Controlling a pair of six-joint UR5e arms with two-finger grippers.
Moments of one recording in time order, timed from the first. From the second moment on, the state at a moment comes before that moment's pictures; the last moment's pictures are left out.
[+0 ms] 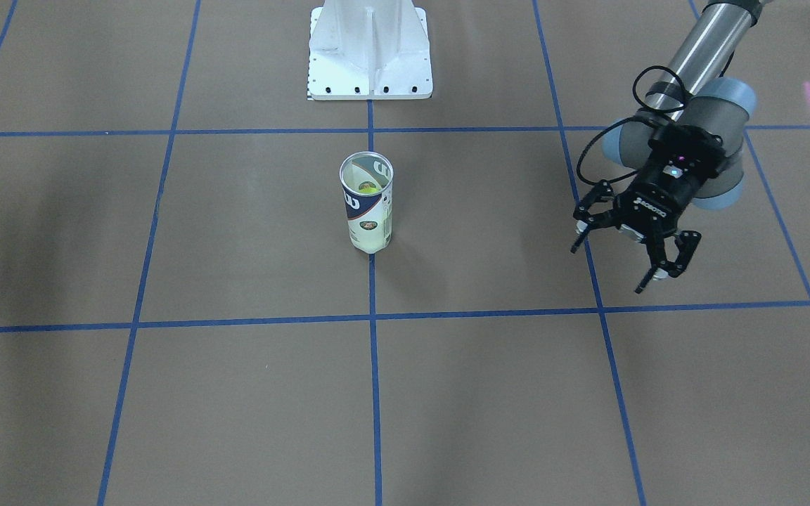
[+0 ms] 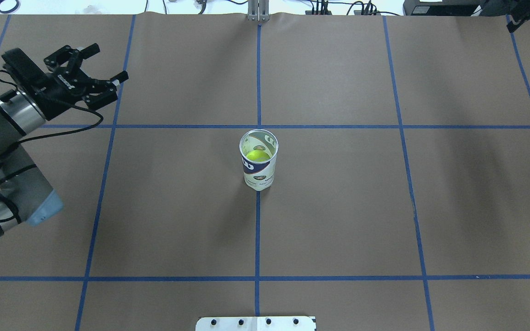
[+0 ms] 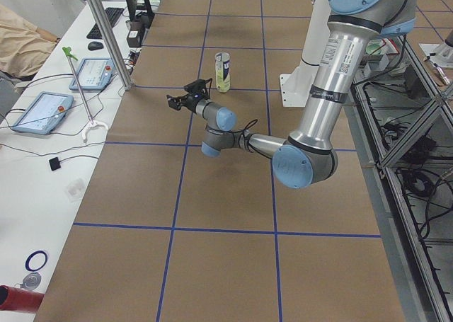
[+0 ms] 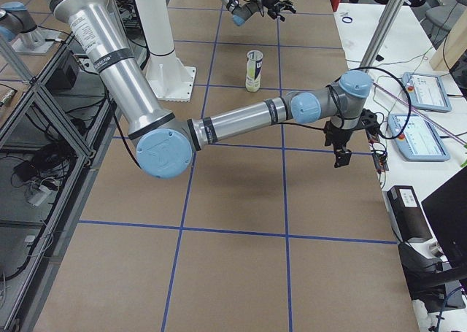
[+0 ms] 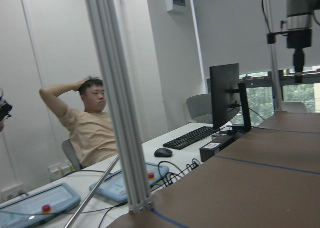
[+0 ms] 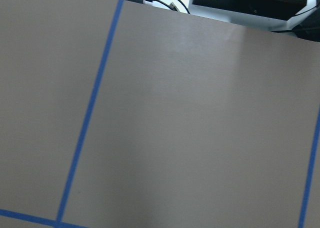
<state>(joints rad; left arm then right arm) -0.84 -1.87 -1.32 -3.38 -1.48 -0.49 1.41 -1.07 1.36 -1.58 2.27 0.10</state>
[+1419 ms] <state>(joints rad) -1.44 -1.88 -1.39 -2.18 -2.17 -0.17 1.45 -1.11 1.34 -1.57 2.30 0.05</state>
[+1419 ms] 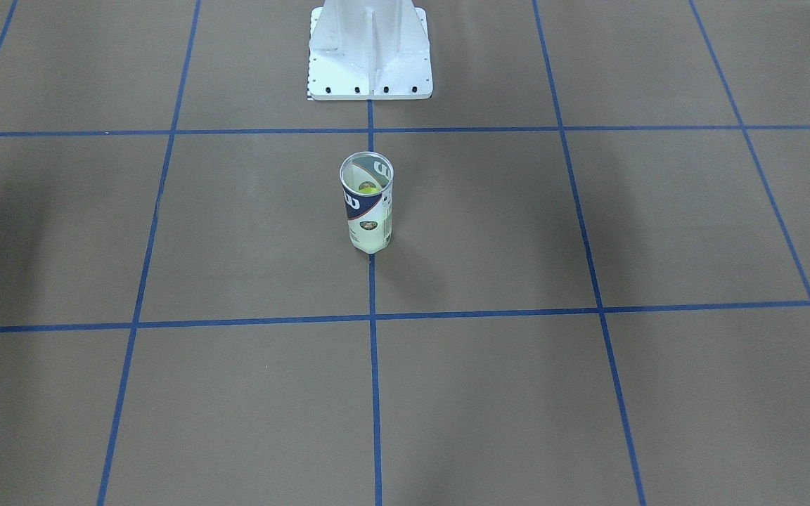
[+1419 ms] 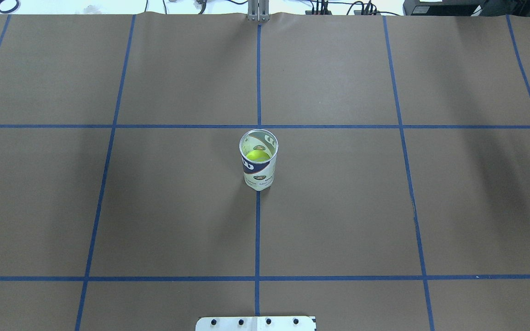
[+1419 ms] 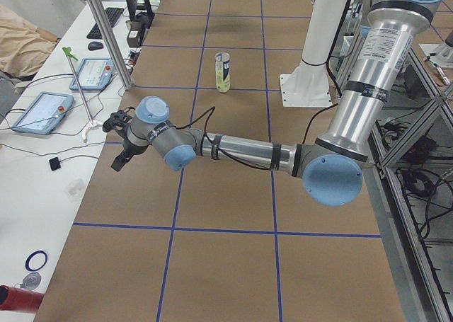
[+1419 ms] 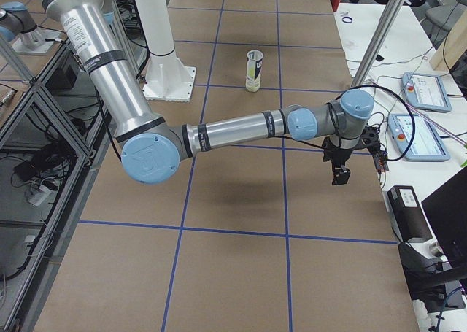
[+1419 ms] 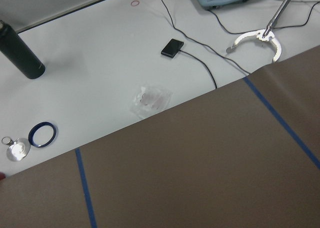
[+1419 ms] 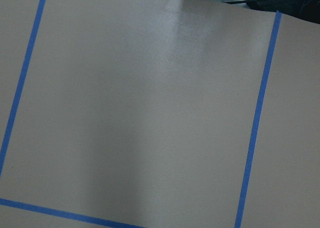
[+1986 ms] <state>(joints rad) -1.54 -1.70 -1.56 -1.74 -2.28 0.00 1.46 -1.15 1.34 -1.58 2.30 0.05</state>
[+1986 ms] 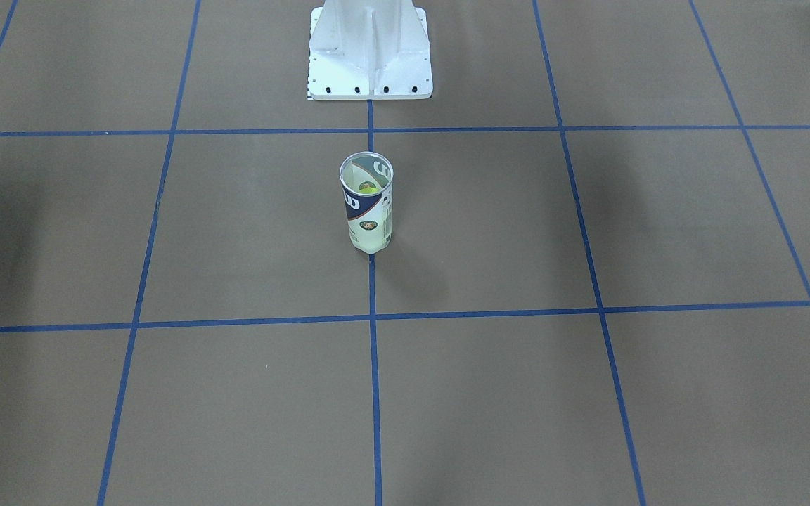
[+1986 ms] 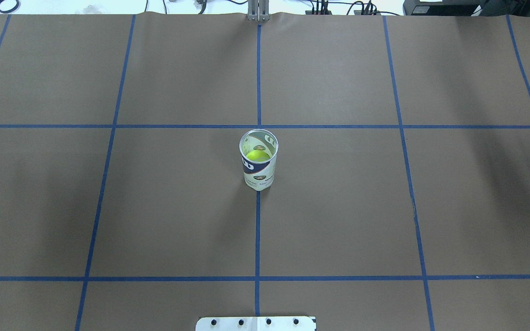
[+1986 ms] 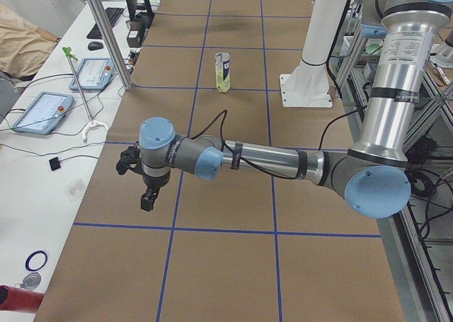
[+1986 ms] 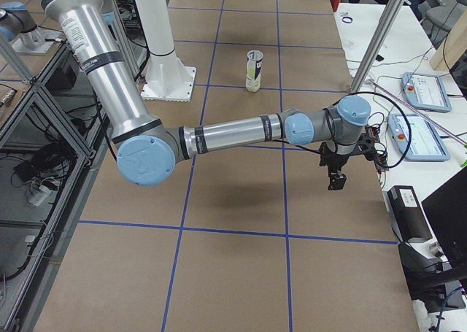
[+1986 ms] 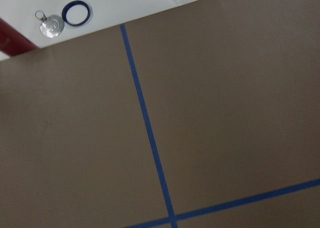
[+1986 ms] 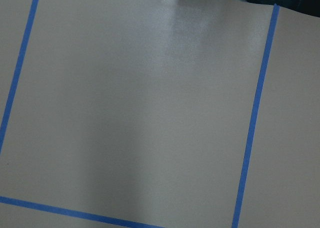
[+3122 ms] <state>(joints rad) -1.60 -1.52 -1.71 -1.48 -2.29 -0.05 1.48 -1.42 1.52 -1.58 2.30 0.07</state>
